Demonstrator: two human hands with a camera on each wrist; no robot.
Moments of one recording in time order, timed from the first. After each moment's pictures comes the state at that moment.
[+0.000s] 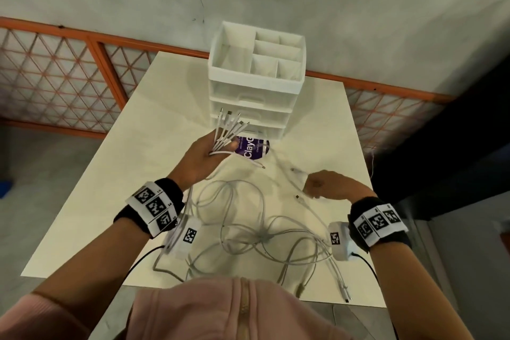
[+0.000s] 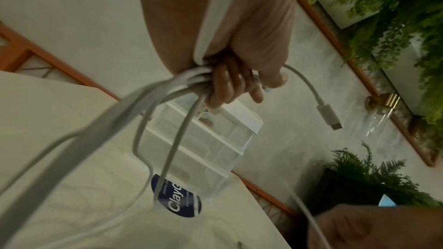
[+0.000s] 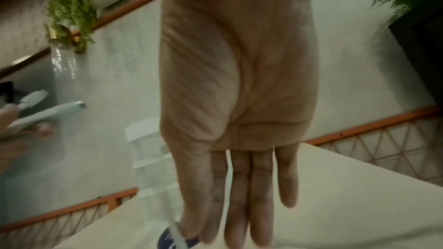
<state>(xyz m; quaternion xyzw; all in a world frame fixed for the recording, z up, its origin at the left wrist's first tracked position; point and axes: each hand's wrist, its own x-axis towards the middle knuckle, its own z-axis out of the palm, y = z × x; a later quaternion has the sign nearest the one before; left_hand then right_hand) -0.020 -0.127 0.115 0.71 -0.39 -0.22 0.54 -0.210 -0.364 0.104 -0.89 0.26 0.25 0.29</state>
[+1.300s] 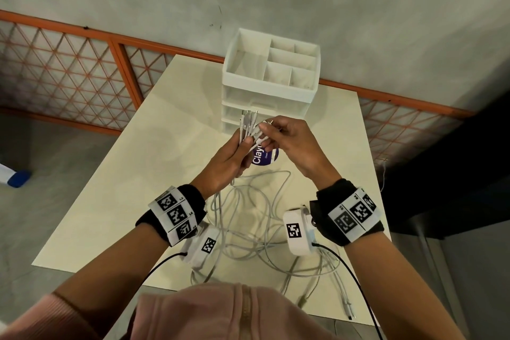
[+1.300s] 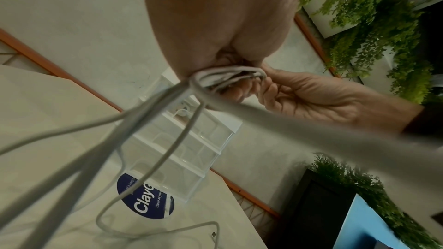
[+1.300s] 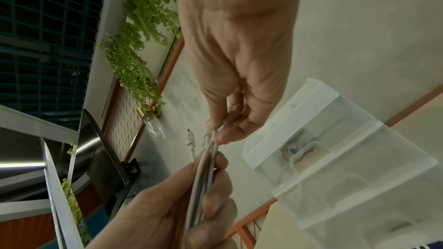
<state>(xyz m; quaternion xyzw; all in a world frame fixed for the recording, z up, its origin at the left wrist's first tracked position) -0.055 -0.140 0.148 0.65 -0.34 -0.29 0.61 -0.116 -0.284 0.174 -0.74 0.17 -0.15 0.63</state>
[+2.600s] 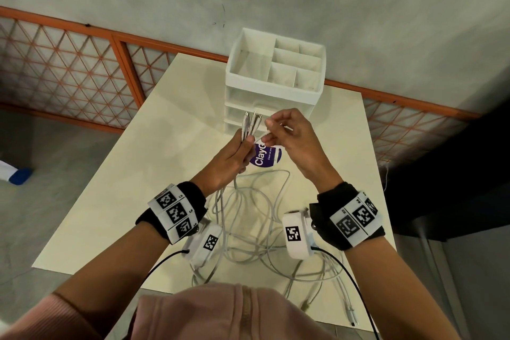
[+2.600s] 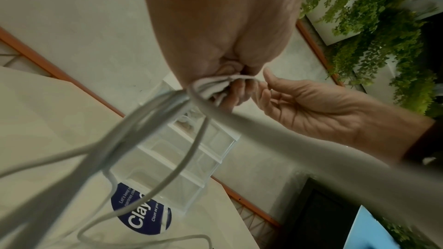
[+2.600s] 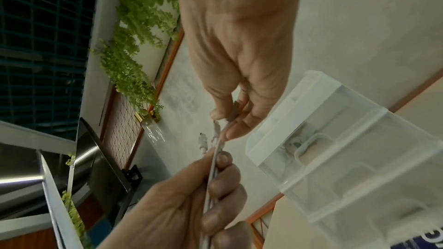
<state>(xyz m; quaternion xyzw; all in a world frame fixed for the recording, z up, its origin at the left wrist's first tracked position) -0.036 -0.148 0.135 0.65 -0.33 -0.32 0.61 -0.106 -0.282 0.175 -0.72 0.20 -0.19 0.64</state>
